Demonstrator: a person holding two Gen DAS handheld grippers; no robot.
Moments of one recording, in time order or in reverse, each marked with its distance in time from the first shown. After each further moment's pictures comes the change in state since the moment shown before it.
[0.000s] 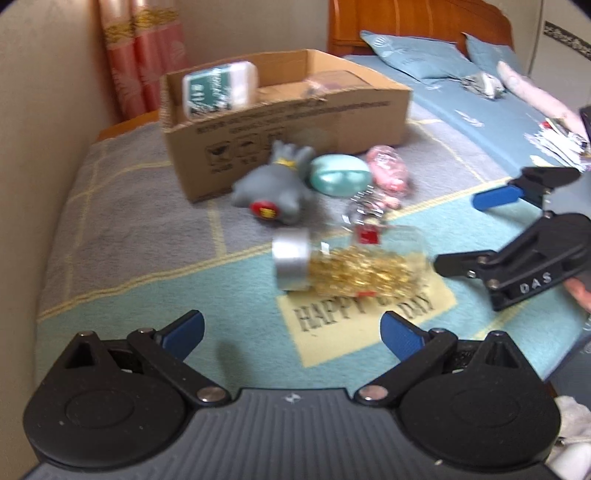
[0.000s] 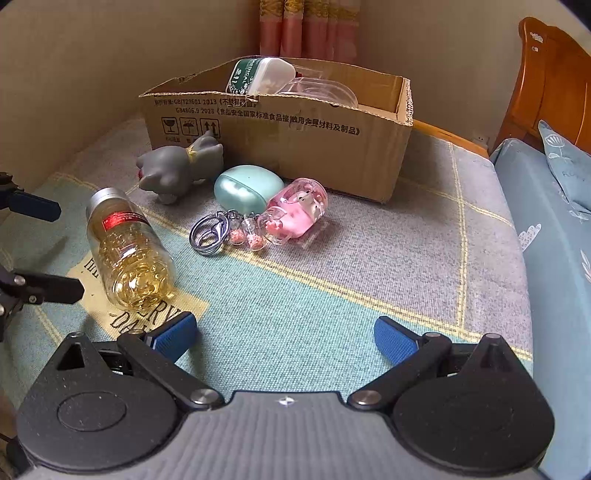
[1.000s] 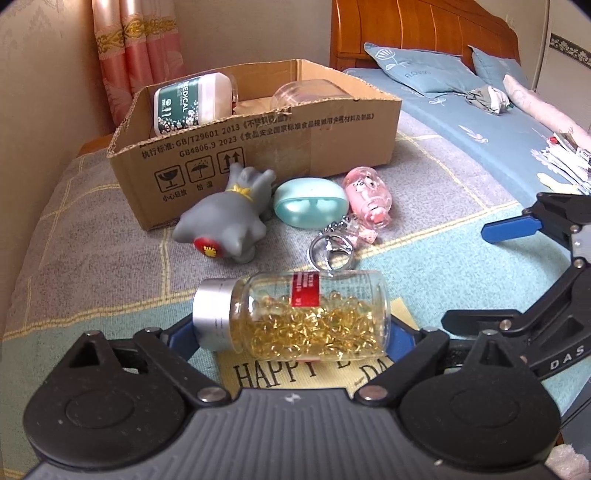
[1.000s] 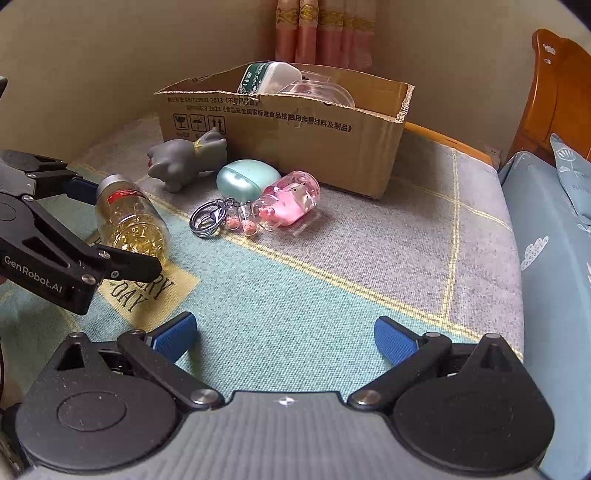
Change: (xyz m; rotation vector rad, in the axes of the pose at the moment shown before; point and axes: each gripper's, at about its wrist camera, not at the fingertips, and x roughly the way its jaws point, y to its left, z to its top) left arm 0.029 -0.030 0.021 -0.033 -0.054 0.033; right arm -0.010 -0.016 -0.014 -0.053 -0.031 0.048
